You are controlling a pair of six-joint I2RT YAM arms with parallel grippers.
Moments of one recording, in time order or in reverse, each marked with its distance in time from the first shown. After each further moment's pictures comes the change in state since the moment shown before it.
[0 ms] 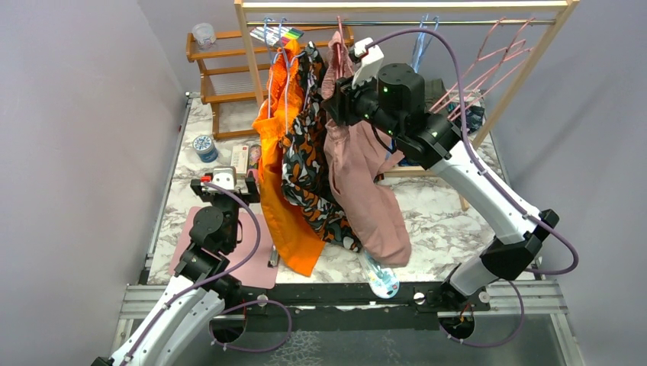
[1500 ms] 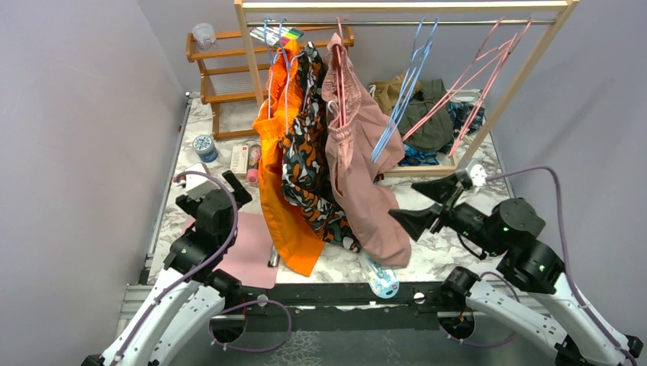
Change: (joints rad) left arm 0.000 0.083 0.231 -0.595 -0.242 -0.607; right arm 0.000 -1.092 -0.947 0.029 -0.144 0.074
